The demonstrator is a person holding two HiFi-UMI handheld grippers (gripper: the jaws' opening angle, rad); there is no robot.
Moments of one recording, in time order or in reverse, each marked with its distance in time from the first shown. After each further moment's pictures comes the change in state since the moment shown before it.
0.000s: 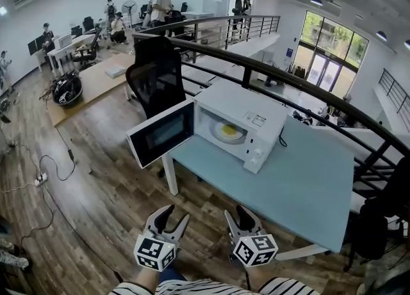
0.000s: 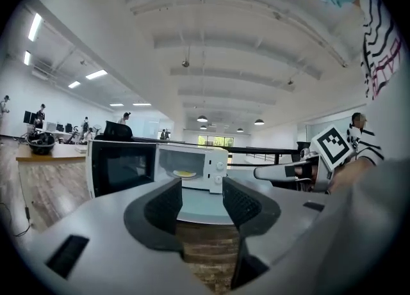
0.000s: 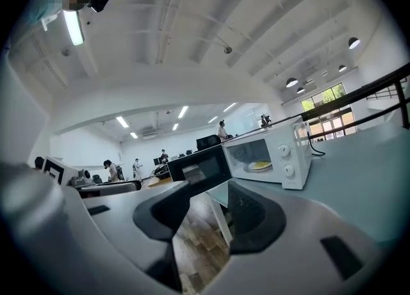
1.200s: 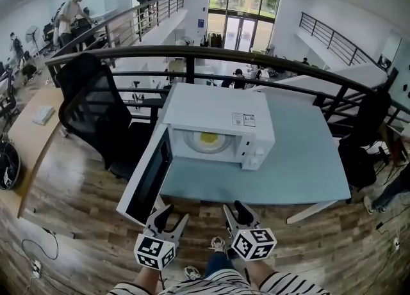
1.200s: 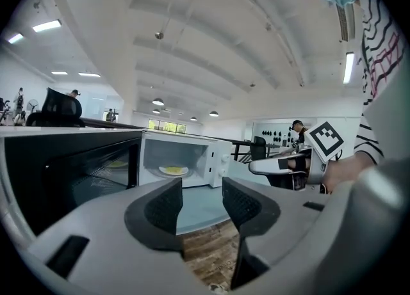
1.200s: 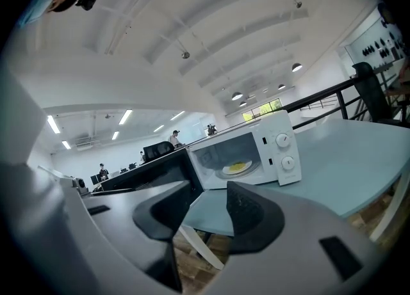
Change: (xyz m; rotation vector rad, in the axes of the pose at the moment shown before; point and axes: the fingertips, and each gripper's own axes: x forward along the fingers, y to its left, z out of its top) left arm 0.153 0.198 0.007 0.043 0.133 -0.531; right arm 0.191 0.006 0.005 0.169 -0.101 -0.534
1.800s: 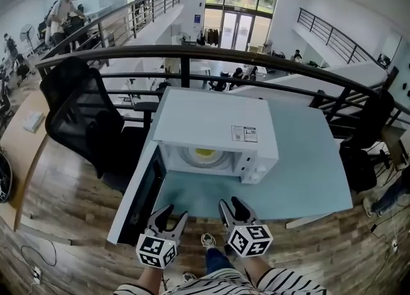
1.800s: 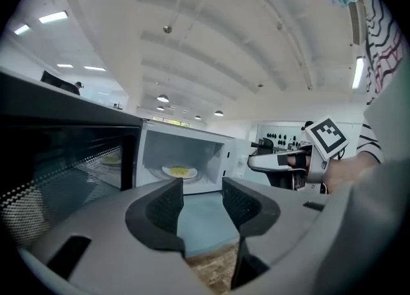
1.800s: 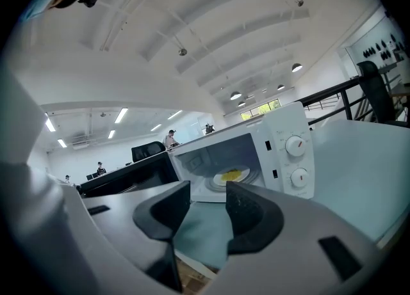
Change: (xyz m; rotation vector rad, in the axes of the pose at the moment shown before) left arm 0.091 0.049 0.003 -0.055 0.002 0.017; right arm 0.091 -0.043 0.031 -0.009 0.000 -0.019
